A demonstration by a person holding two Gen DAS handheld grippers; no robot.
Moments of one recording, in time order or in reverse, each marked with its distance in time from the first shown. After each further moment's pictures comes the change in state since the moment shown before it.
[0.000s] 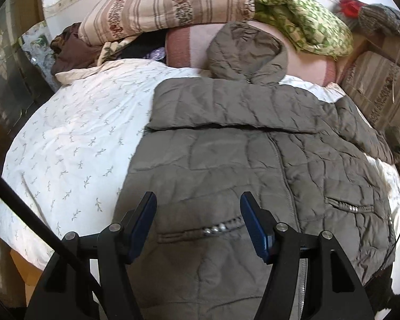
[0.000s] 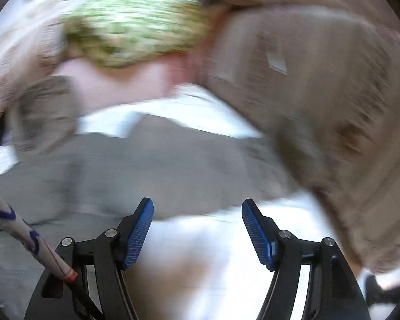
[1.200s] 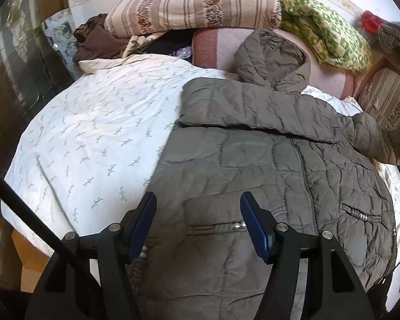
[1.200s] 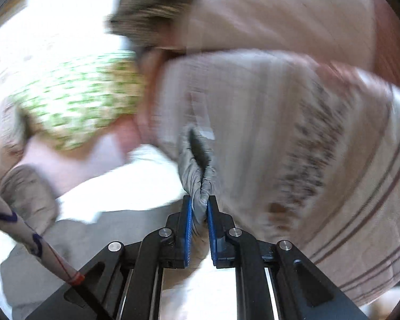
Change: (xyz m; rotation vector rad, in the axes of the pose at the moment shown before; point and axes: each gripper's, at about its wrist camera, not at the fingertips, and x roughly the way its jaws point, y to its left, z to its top) left arm -0.011 0.044 -0.012 -0.122 -0.015 0.062; right arm -0.074 -0.067 0.124 0.149 -0.130 0.008
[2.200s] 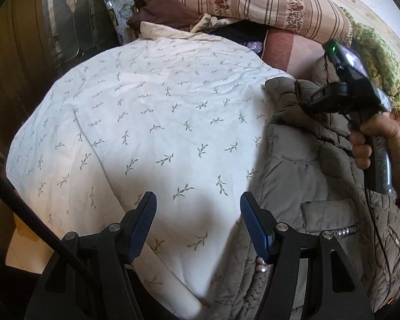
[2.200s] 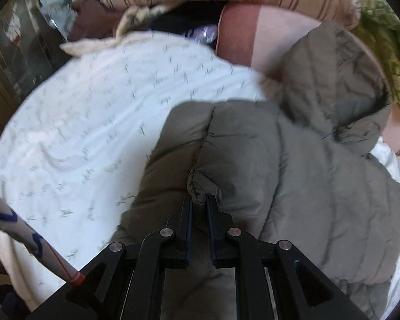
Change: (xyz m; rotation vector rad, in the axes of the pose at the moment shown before) left arm 0.044 0.140 -0.025 -0.230 0.034 0.087; right arm -0.005 0.556 -0.300 -0.782 0.395 0.564
